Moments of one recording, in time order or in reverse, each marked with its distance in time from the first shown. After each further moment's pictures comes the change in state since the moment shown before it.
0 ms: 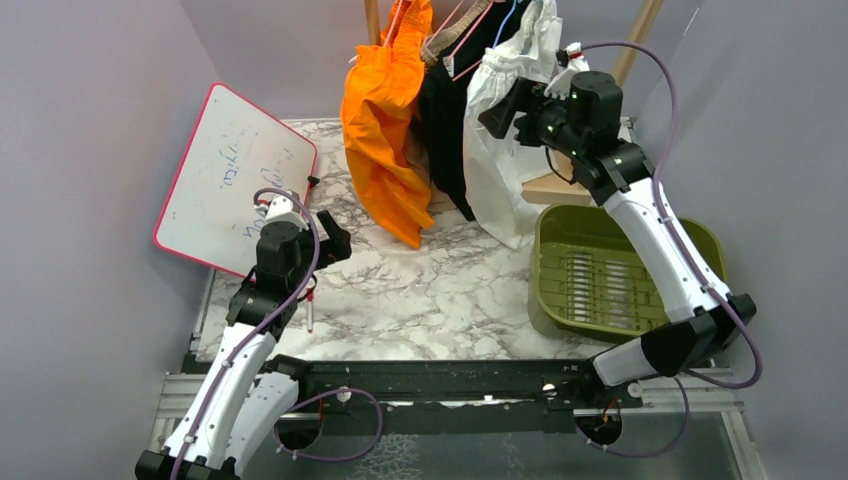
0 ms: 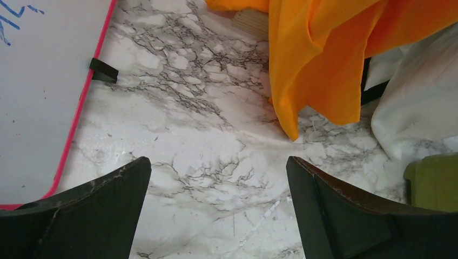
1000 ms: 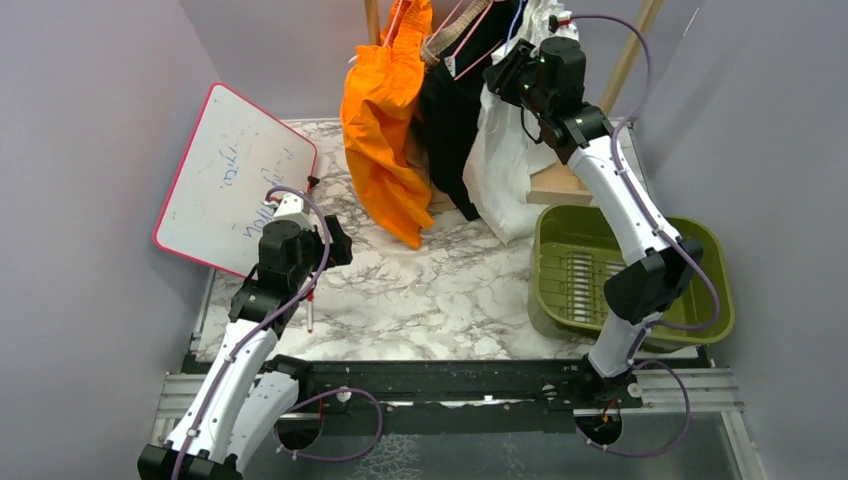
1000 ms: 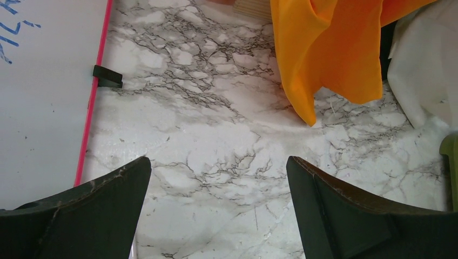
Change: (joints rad) left arm 0.009 0.024 -0.011 0.007 0.058 0.162; right arm 0.013 0.386 0.379 0.089 0.257 0.111
